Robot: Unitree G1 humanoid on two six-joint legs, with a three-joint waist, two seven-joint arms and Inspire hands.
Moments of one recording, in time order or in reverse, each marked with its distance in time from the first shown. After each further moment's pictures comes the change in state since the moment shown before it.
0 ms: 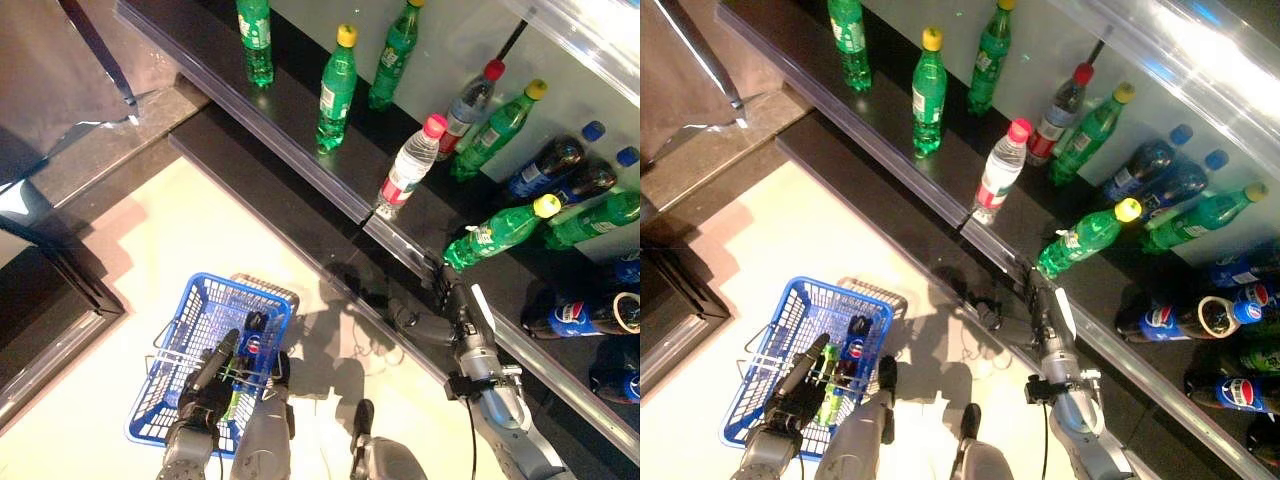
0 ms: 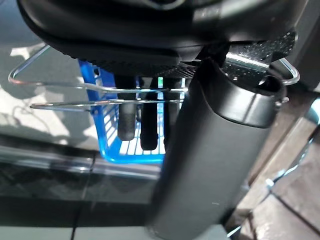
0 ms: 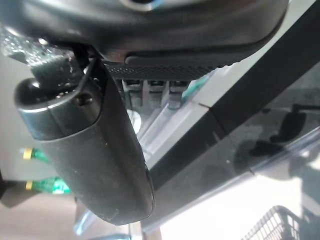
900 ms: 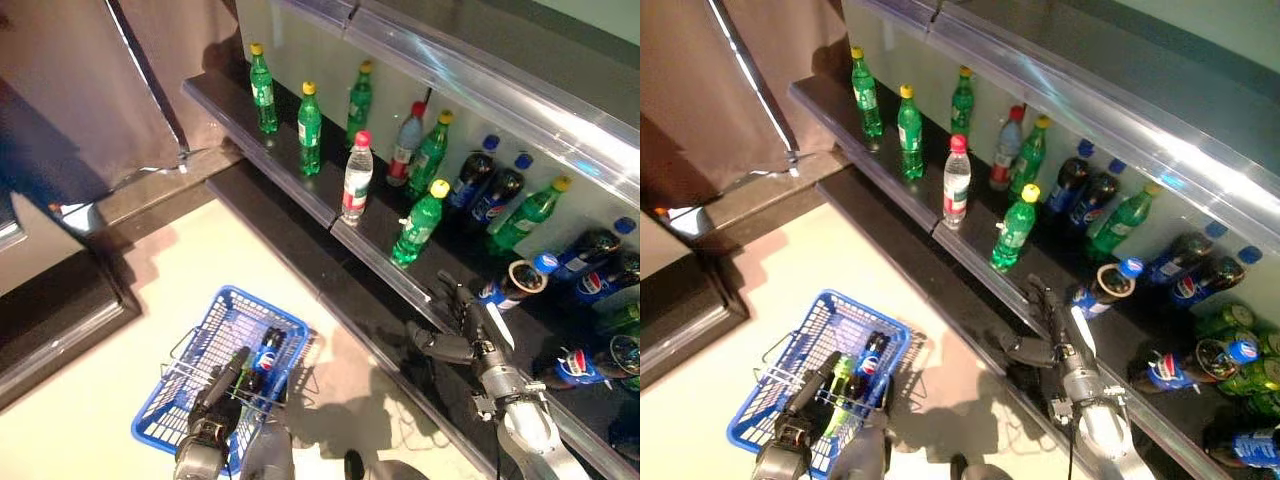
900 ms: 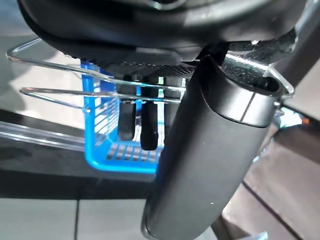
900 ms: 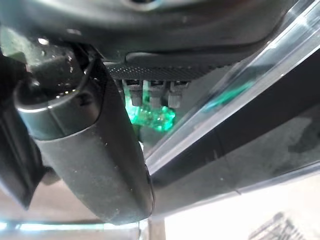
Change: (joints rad) left arm 0.056 -0.097 0.052 0.092 0.033 0.005 -0.068; right arm 0.098 -0.108 -0.075 0.042 0.025 0.020 0.141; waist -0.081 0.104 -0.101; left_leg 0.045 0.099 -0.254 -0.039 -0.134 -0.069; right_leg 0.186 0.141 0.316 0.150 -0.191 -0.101
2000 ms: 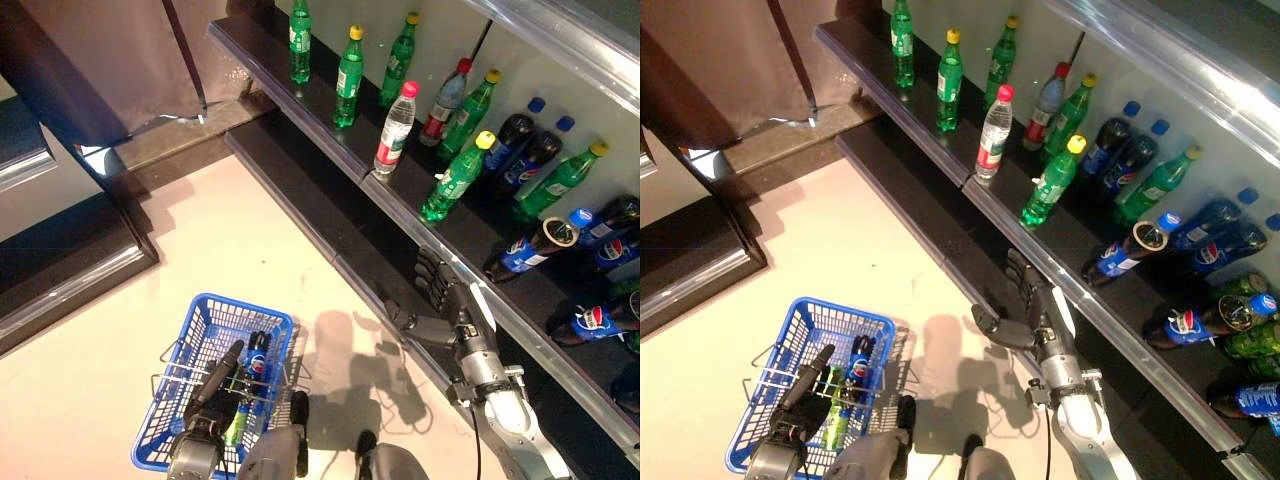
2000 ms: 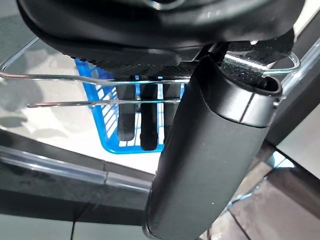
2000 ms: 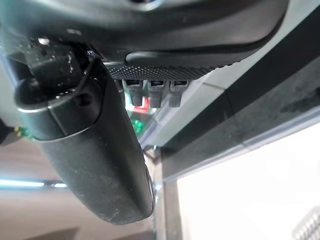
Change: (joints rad) left arm 0.005 0.035 -0.008 -0.077 -0.021 0.030 0.036; right arm -0.045 0.107 0.036 -0.089 -0.026 -0.004 -0.051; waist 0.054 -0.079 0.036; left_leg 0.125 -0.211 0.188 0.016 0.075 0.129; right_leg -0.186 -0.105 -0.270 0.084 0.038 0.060
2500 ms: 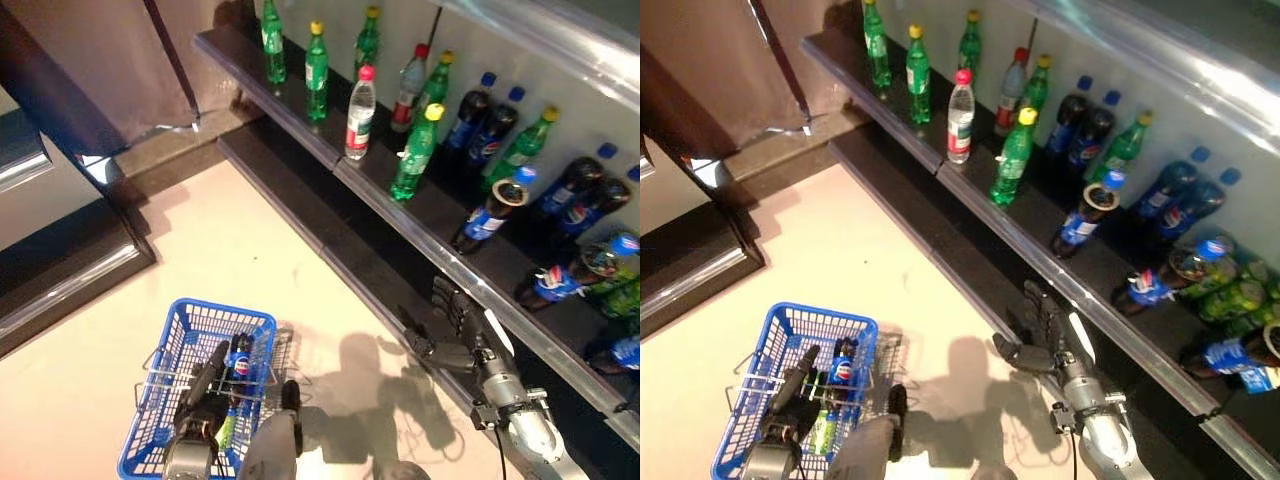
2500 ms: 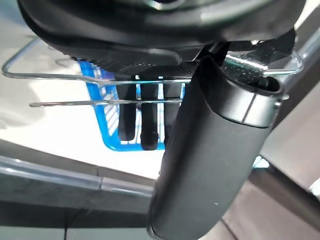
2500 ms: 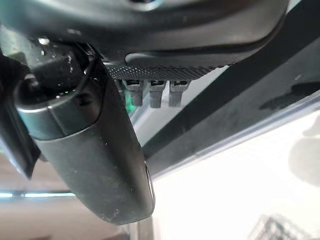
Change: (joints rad) left arm -0.041 0.009 0.031 0.035 -0.013 -0.031 -0.008; right arm 0.076 -0.078 -0.022 0.041 0.041 -0.004 0.044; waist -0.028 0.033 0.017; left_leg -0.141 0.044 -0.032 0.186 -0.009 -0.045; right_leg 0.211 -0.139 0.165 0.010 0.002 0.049
